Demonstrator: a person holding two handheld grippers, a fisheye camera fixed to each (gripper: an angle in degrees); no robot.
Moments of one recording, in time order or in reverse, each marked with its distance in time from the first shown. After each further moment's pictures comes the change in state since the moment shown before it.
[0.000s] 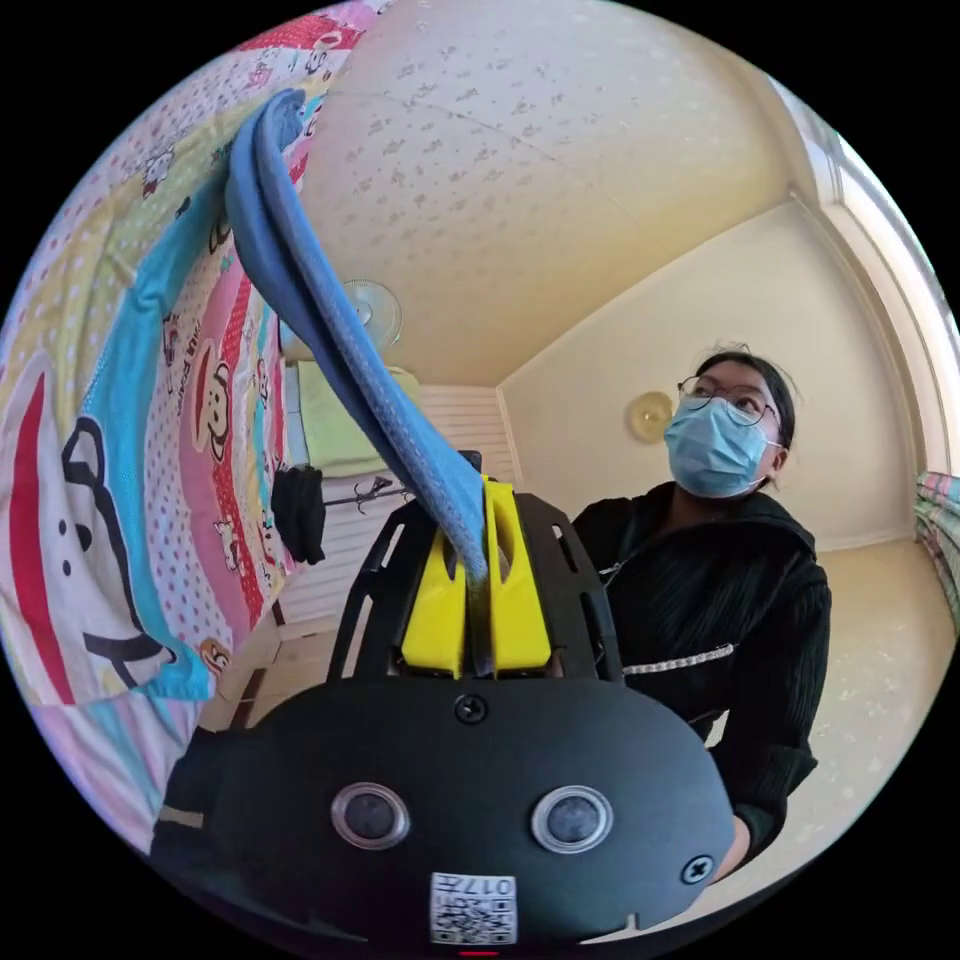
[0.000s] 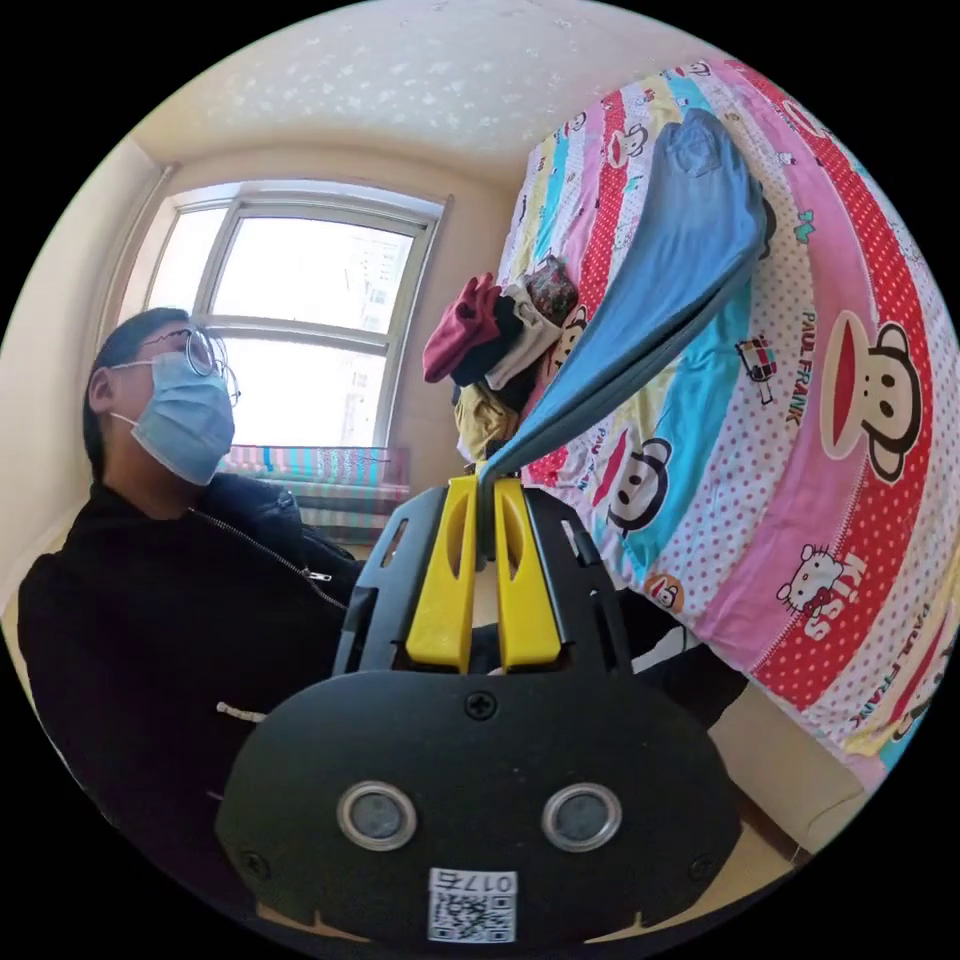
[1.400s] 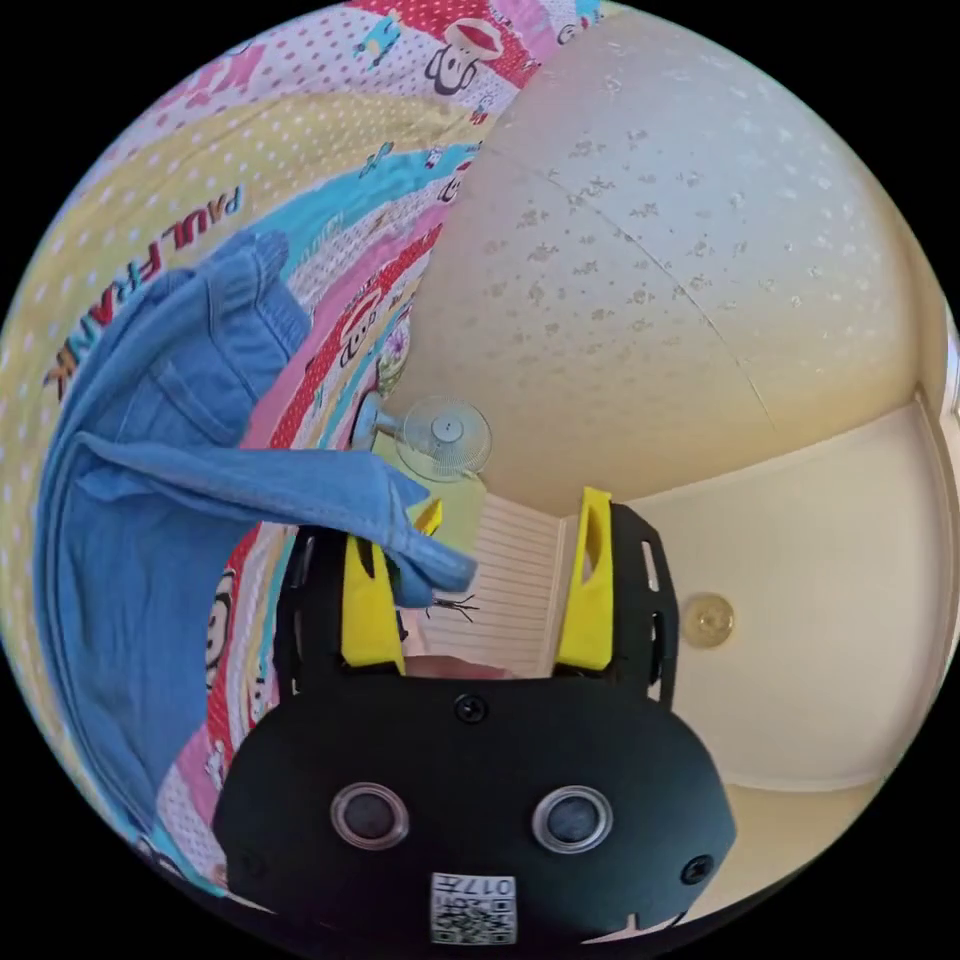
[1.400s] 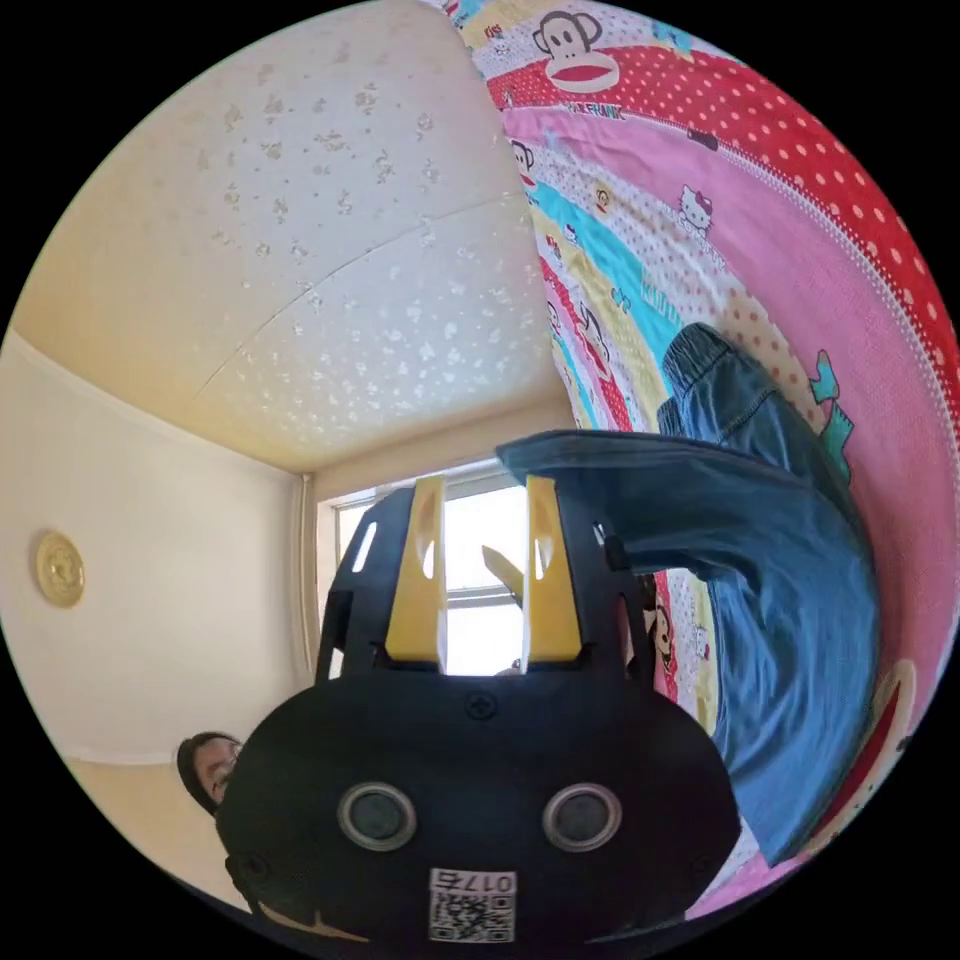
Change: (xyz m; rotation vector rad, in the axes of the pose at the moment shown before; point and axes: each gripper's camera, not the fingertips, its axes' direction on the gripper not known) left arm -0.116 -0.451 0.056 0.309 -0.153 -0.319; right arm 0.291 -0.282 -0.030 0.565 -0.704 0.314
